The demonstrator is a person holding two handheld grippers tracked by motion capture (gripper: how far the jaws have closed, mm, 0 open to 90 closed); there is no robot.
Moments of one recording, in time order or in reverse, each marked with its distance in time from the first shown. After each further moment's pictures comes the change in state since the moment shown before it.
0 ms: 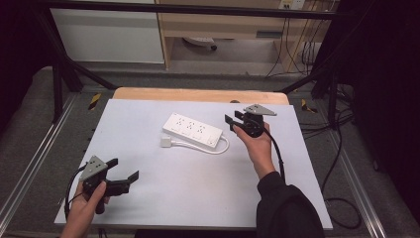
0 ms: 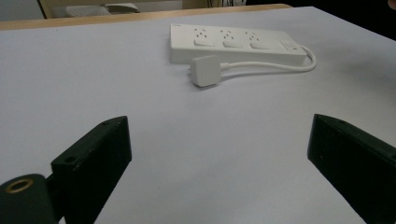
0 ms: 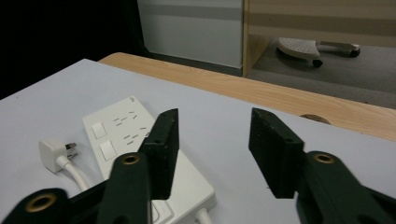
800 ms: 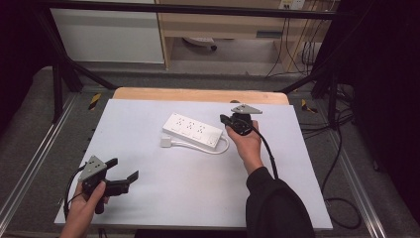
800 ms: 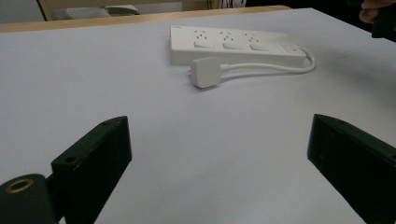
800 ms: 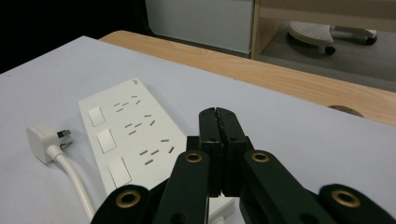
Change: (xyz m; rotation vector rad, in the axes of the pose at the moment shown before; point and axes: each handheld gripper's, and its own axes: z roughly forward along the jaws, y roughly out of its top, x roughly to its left) left arm 0.001 0.000 -0.002 -0.007 0.000 -0.001; right arm 0.011 -0.010 0.035 0.072 0.018 -0.026
